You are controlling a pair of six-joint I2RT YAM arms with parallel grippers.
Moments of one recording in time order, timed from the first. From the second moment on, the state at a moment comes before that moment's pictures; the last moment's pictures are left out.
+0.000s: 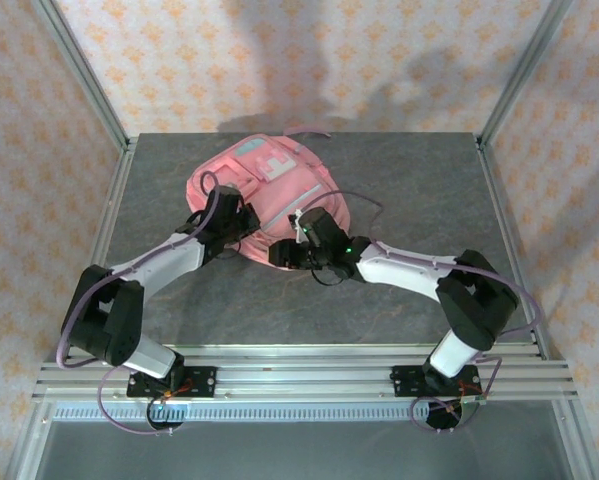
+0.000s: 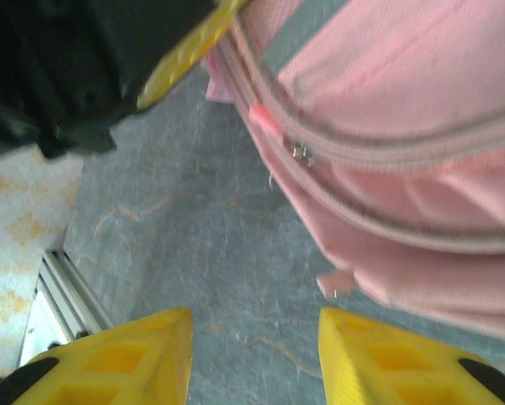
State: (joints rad) left arm -0.35 1.48 0.87 -0.10 0.05 -0.82; right arm 0.83 1.63 1.01 -0.04 -0.28 0.77
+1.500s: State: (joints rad) left arm -0.50 1.48 0.75 0.18 0.16 -1.09; right arm 0.84 1.67 1.18 -0.51 0.09 0.93
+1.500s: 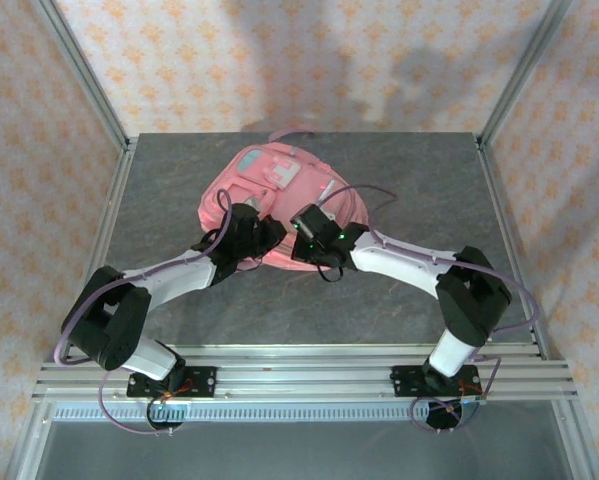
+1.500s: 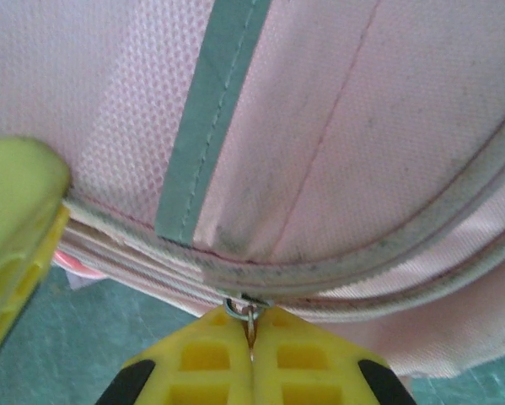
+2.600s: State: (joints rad) left arm -0.50 1.49 0.75 0.17 0.16 -1.07; right arm 0.85 1.73 1.15 -0.51 0.14 0.87
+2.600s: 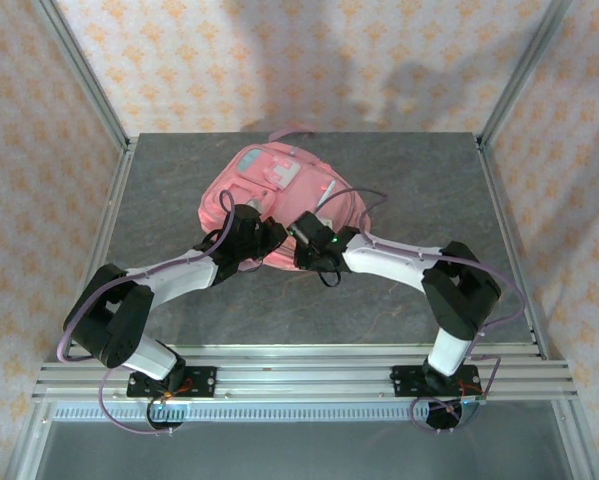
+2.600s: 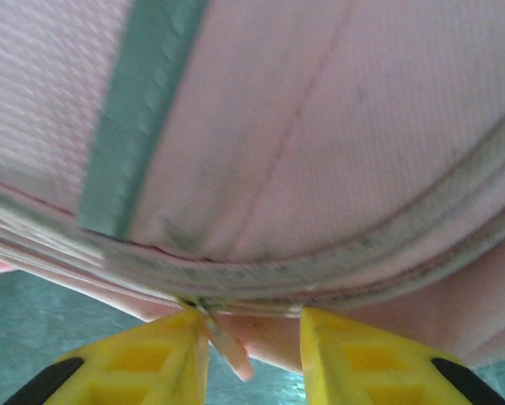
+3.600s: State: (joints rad) left arm -0.50 1.51 0.74 0.21 0.16 -1.08; right arm 0.87 1.76 1.22 -0.56 0.22 0.83
